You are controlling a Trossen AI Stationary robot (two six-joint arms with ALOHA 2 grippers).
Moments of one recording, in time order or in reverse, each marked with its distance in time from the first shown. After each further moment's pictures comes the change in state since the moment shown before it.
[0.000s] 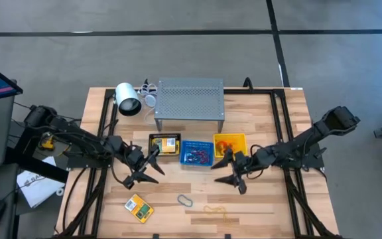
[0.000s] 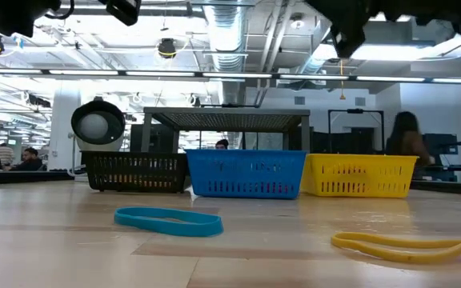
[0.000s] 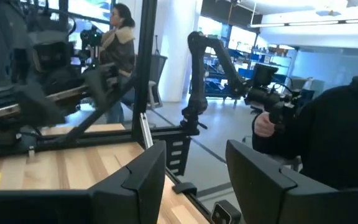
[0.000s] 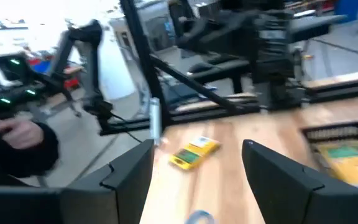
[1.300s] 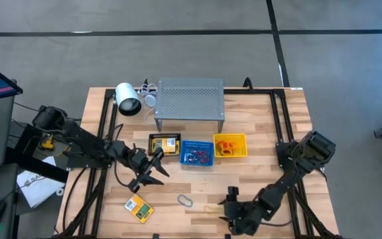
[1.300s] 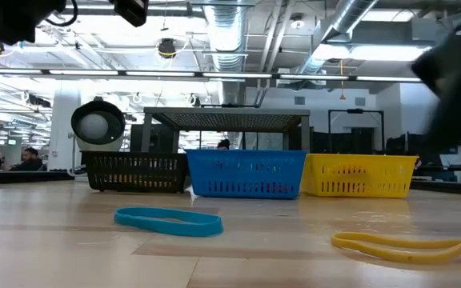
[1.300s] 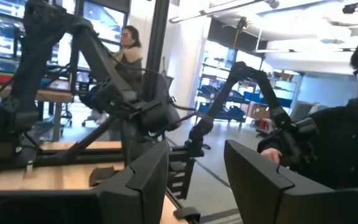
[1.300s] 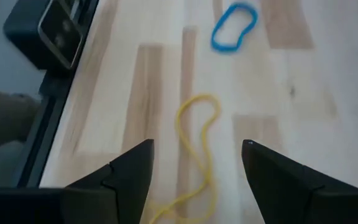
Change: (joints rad) left arm -0.049 0.183 0.000 0.278 -0.098 -0.042; right arm 0.413 0.523 0.489 -0.866 0.377 0.327
